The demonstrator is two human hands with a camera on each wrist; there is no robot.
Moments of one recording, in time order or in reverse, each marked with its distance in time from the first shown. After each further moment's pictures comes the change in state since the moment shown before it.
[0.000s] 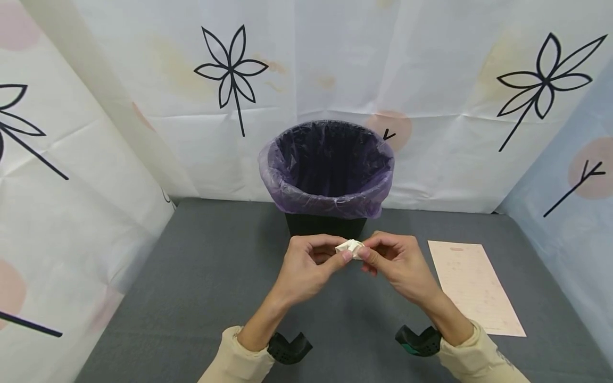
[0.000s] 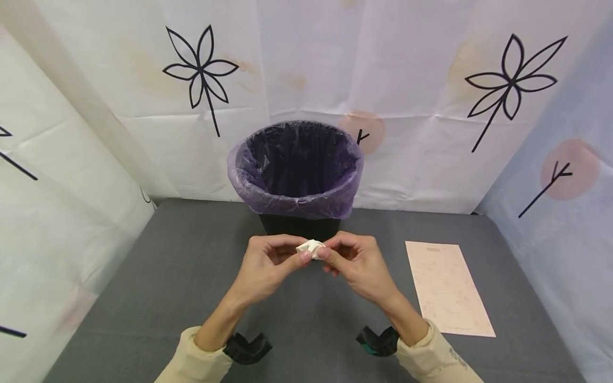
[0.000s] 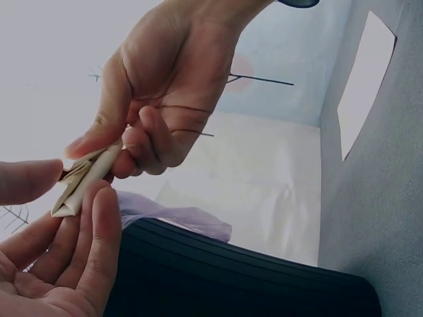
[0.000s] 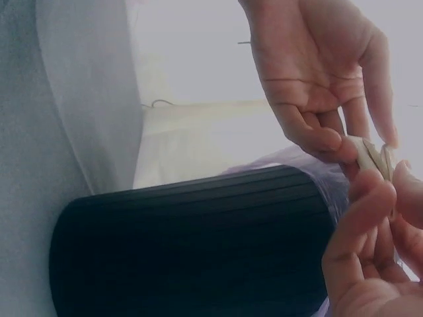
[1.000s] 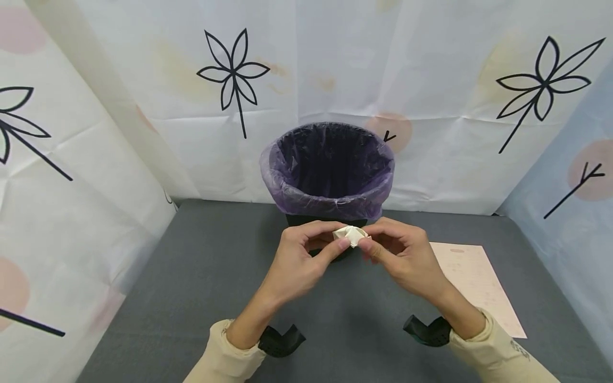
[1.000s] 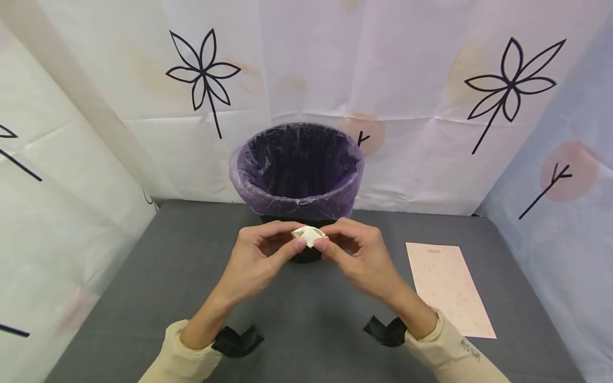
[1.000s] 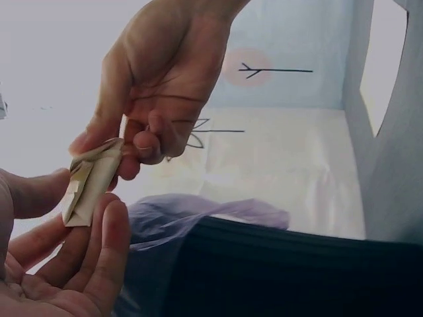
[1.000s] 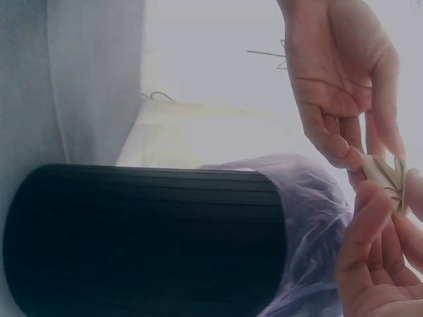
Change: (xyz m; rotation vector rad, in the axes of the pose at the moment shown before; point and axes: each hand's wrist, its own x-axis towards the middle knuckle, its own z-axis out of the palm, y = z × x) left_hand 0.004 0.031 -0.010 0.116 0.007 0.120; right_hand 0.014 -0.028 -0.002 -0.169 -0.014 -0.134
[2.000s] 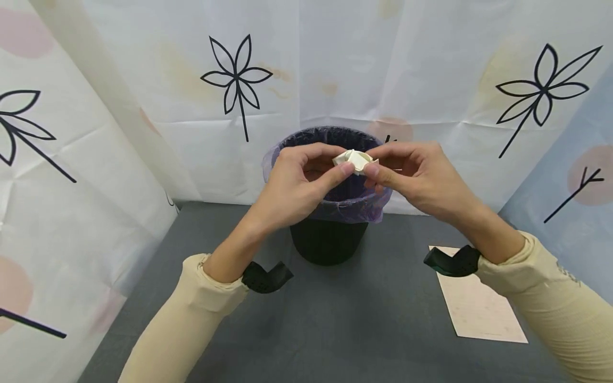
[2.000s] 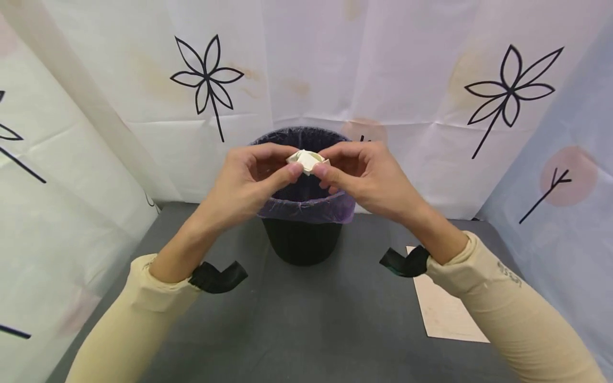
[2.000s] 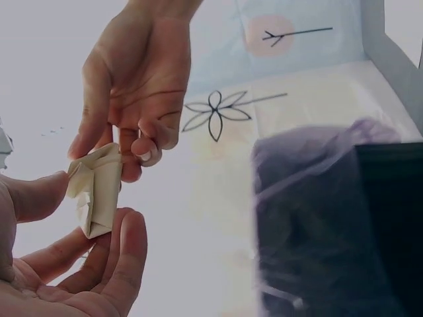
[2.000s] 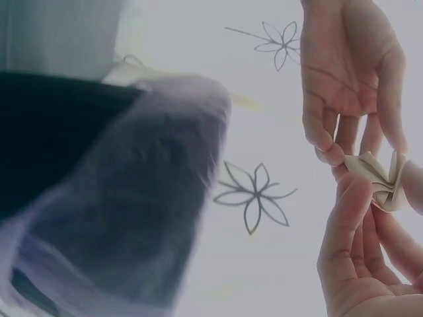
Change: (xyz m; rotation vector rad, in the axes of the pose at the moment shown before) left_hand 0.088 0.067 -0.041 0.126 -0.084 0.004; right_hand 0.102 -0.058 -0.050 -0.098 -0.118 0.125
